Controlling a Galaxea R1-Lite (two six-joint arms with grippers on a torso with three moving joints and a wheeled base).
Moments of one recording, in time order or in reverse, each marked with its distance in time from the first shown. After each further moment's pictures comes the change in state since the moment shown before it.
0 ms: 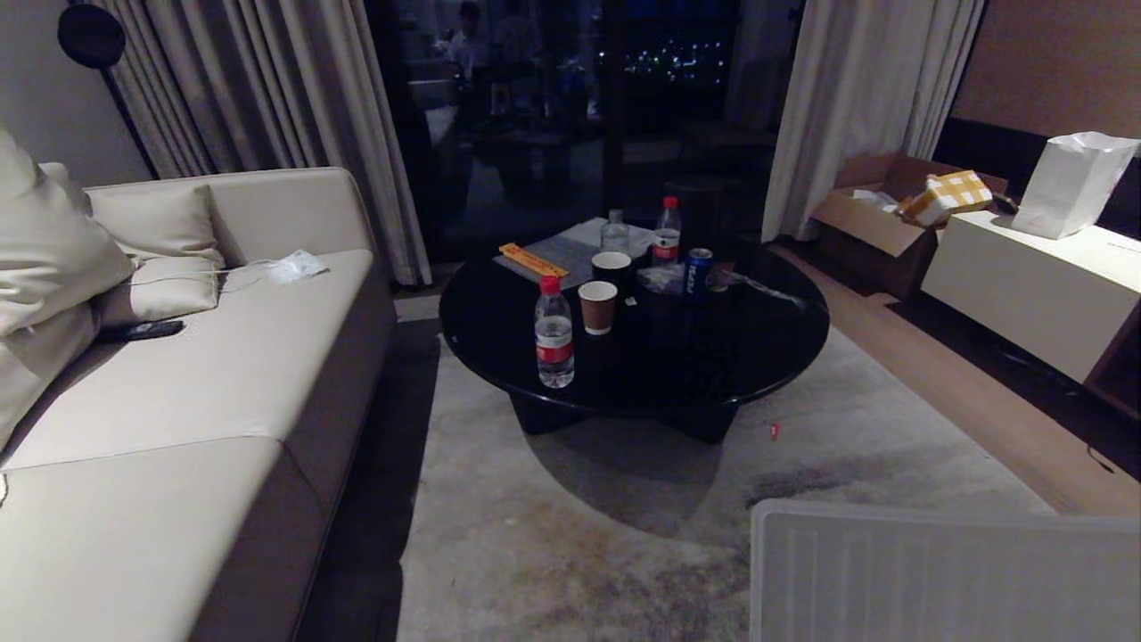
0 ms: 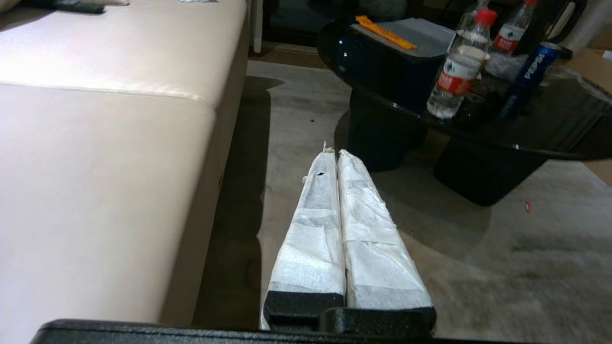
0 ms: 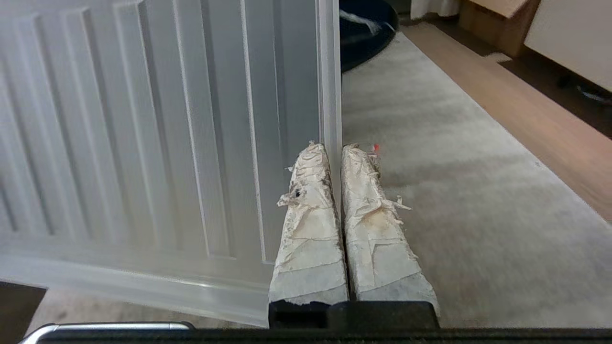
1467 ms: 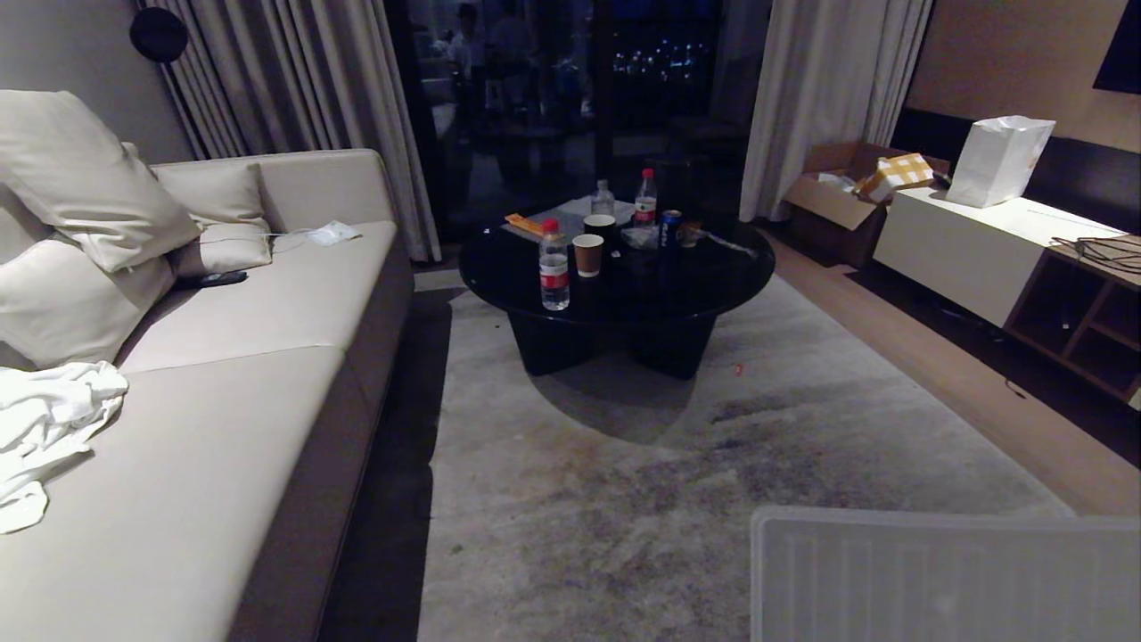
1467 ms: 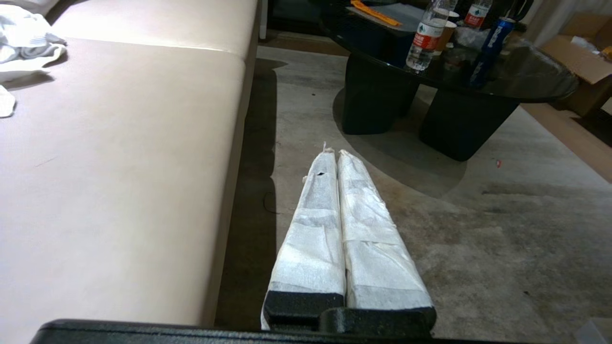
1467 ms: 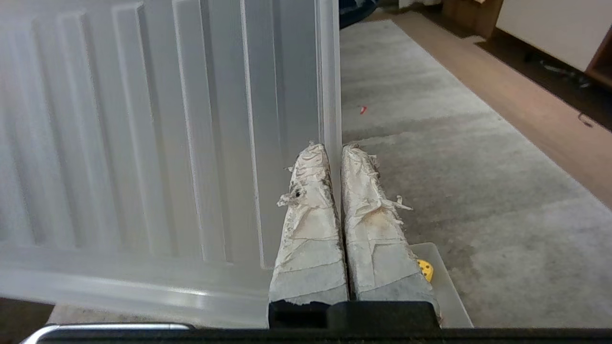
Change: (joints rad) left arm 0.000 0.000 0.000 -0.002 0.000 -0.001; right arm 0.000 0.000 0.000 0.000 0.000 0.000
